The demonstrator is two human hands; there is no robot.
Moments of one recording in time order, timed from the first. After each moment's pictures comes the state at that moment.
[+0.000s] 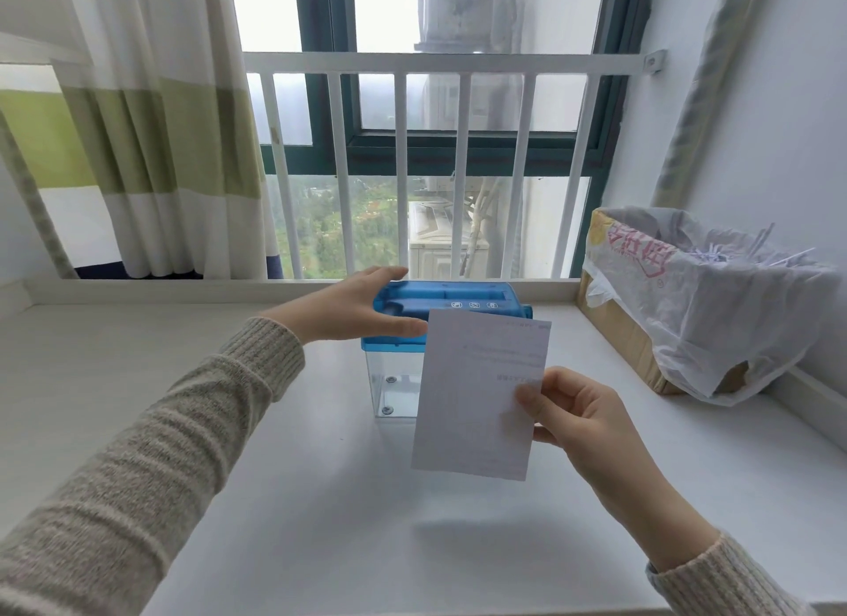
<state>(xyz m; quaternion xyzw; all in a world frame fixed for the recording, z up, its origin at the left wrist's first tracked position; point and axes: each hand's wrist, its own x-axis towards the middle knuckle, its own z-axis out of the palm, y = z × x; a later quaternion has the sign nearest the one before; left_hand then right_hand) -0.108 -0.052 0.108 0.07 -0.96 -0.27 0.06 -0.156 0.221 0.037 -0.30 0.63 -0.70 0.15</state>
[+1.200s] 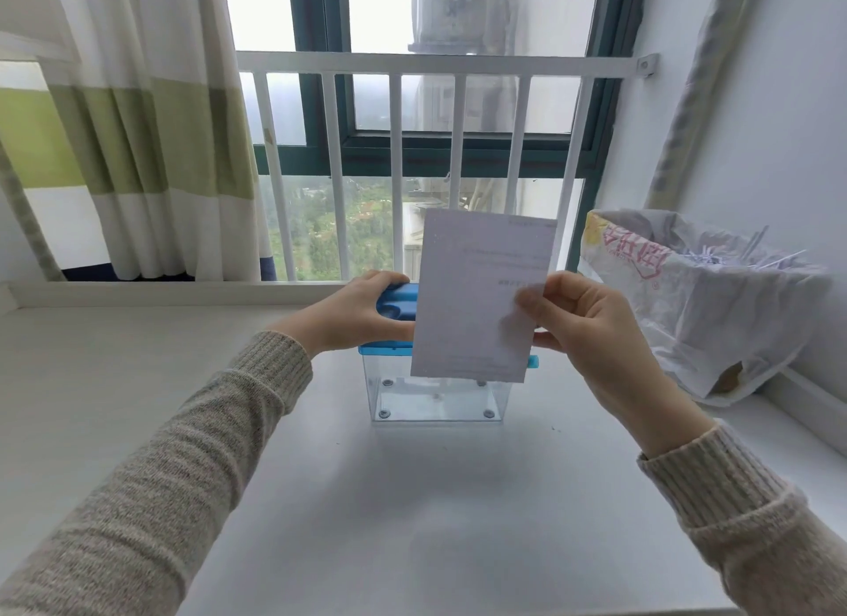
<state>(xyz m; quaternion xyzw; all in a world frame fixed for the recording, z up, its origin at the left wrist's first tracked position) -0.127 -0.065 0.089 0.06 -0.93 -0.35 0.09 -0.187 0.199 0.103 -0.35 0.63 -0.69 0.05</state>
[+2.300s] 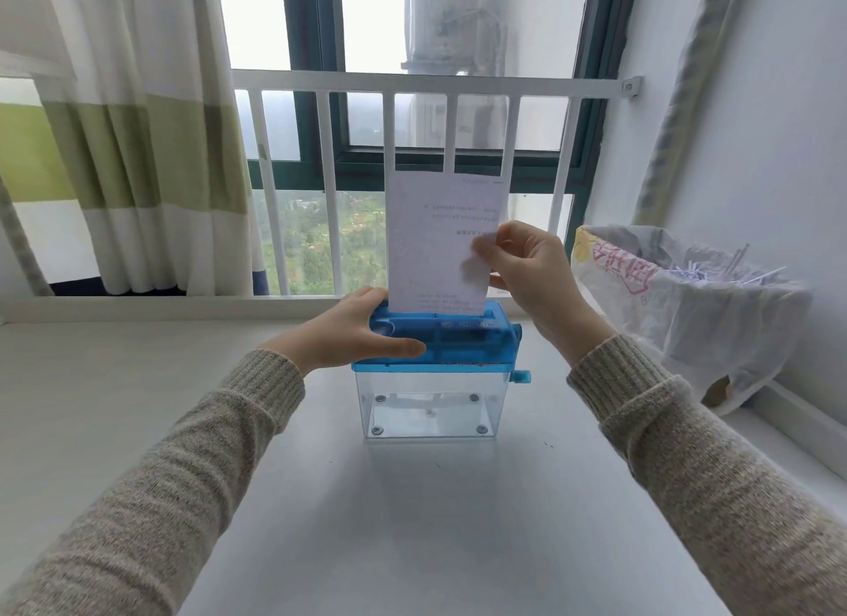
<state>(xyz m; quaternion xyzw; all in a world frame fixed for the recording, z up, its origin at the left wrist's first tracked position) -0.128 -0.065 0.087 0.05 -0.93 -0.34 0.09 -0.226 0.142 0.141 -0.38 0.64 -0.67 -0.01</state>
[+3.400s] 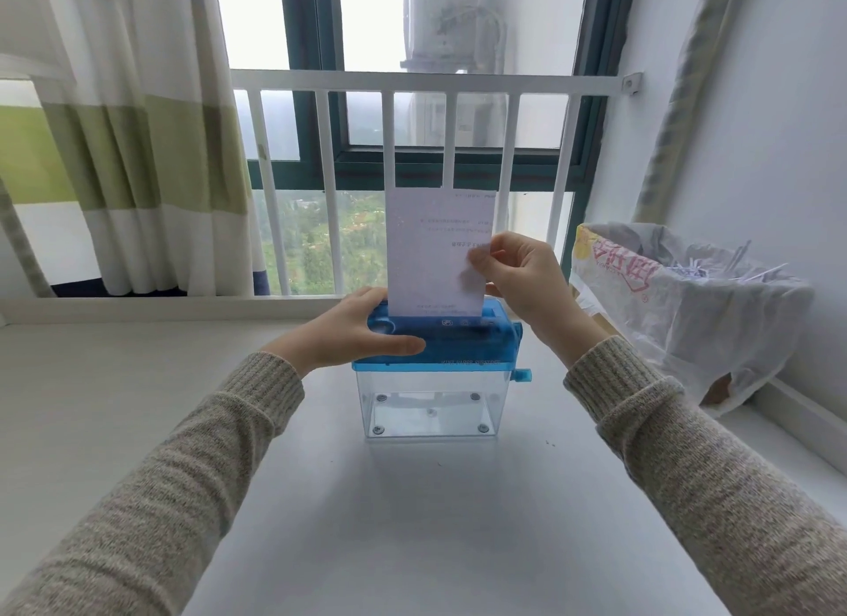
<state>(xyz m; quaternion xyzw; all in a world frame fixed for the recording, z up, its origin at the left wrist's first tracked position) -0.123 -0.059 0.090 0.02 -0.91 -0.40 0.09 -0.234 0.138 0.130 -0.40 0.65 -0.65 0.01</state>
